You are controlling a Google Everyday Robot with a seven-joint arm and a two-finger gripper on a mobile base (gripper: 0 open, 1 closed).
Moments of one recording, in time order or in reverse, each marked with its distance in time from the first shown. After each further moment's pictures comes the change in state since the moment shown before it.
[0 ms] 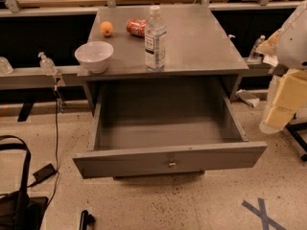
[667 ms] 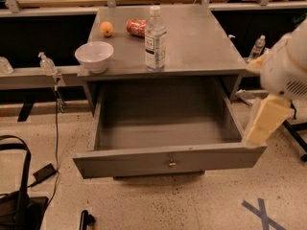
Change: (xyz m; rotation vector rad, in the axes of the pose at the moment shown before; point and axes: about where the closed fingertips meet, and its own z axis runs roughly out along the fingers) arm 0.002 0.006 0.051 0.034 -0.036 0.024
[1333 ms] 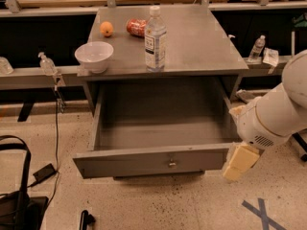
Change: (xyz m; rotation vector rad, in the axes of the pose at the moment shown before) arm 0.018 0.048 0.106 -0.065 -0.058 0.075
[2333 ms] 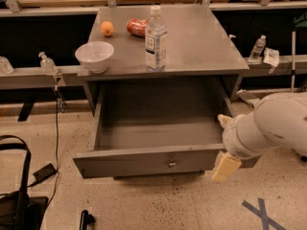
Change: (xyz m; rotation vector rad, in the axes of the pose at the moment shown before) arm 0.012 -0.021 0.077 0.123 -0.010 -0.106
